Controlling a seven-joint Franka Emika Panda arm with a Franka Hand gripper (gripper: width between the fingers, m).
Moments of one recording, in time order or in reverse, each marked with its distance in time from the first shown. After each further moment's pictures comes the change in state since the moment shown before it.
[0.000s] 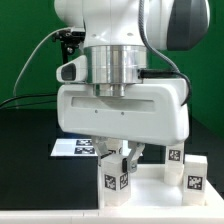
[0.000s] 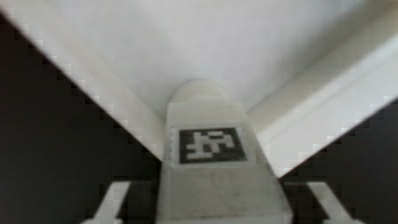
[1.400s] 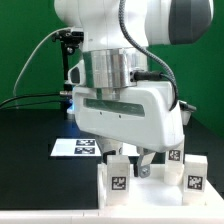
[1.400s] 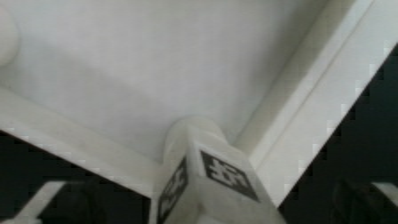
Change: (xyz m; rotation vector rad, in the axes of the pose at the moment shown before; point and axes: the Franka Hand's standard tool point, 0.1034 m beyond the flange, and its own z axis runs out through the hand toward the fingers) arm -0.010 -0.005 0.002 0.003 -0.088 0.192
